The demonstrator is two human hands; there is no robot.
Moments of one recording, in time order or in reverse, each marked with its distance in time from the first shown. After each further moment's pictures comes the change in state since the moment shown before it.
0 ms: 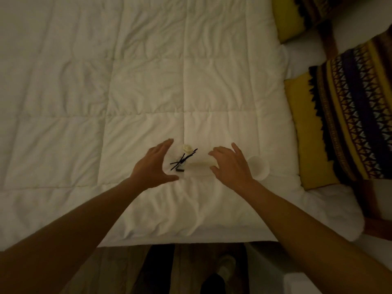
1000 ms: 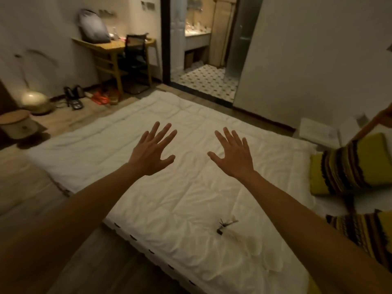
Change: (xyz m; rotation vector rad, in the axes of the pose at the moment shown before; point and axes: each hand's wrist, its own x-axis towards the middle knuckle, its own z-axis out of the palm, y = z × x) left_hand -0.369 0.049 -0.297 0.463 0.792 -0.253; right_hand -0.089 -0.294 -0.314 -0.145 0.458 -0.505
